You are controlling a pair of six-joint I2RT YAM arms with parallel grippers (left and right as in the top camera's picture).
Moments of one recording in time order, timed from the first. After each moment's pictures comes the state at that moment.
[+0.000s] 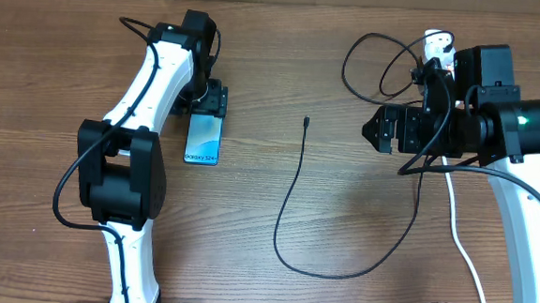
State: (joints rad) left arm -0.17 2.19 1.85 -1.20 -0.03 -0.18; right arm 0.11 1.44 1.58 -1.31 -0.31 0.10
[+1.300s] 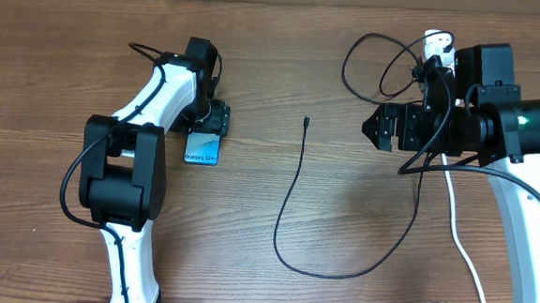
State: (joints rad) left arm -0.17 2.18 1.61 -0.95 -0.01 -0.15; right arm 0.11 1.44 1.58 -1.29 -0.31 0.10
